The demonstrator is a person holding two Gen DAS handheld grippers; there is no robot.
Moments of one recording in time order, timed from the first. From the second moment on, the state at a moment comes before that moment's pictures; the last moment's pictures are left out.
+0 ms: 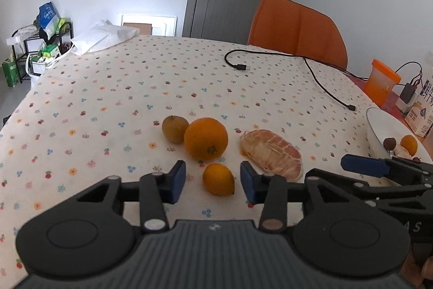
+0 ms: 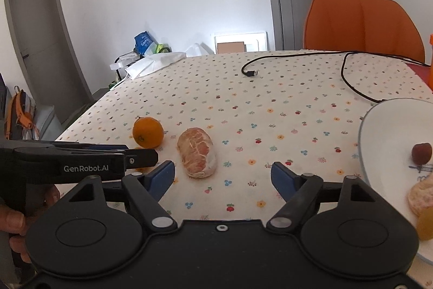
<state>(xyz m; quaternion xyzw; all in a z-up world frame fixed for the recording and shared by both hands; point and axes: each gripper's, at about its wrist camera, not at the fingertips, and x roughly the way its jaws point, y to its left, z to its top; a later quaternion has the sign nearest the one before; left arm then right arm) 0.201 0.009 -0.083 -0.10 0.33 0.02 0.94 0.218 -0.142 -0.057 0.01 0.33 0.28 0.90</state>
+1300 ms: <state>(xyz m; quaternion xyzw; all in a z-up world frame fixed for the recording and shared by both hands) 0.175 0.003 -0.059 -0.09 0.31 0.02 0.95 0.213 -0.130 -0.047 -0.01 0.32 0.28 0.91</state>
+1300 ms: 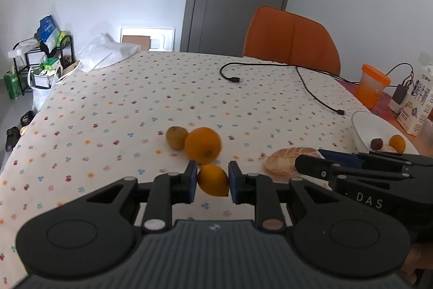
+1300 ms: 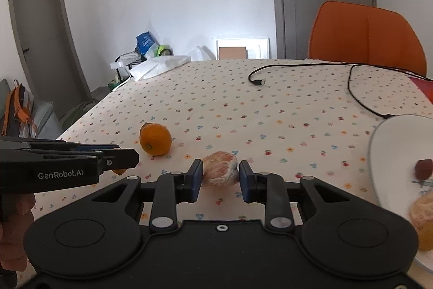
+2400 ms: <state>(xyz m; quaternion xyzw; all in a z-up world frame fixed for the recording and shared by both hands) 0.167 0.025 -0.074 -0.09 0.33 0.03 0.94 0.214 -0.120 -0.069 -0.05 0.33 0.27 0.90</state>
